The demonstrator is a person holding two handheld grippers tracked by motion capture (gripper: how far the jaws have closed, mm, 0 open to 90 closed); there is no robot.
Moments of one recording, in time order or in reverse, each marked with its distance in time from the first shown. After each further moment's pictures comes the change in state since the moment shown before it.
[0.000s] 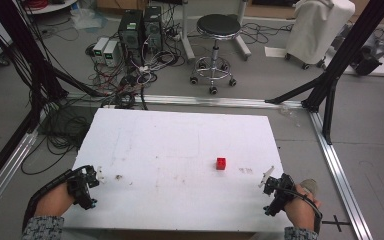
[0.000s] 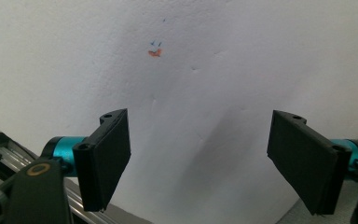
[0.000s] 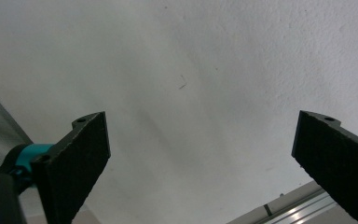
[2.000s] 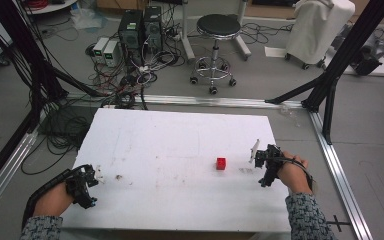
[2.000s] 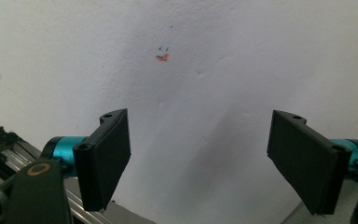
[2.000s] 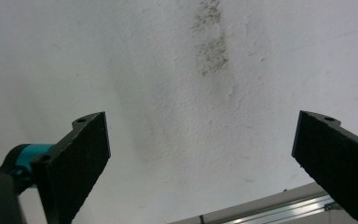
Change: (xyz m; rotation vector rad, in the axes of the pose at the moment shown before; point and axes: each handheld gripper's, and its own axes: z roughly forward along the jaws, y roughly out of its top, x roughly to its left) left arm 0.001 -0.001 -0.004 -0.026 0.020 0.001; right arm -0.066 0.070 -0.019 0.028 -0.002 -0.281
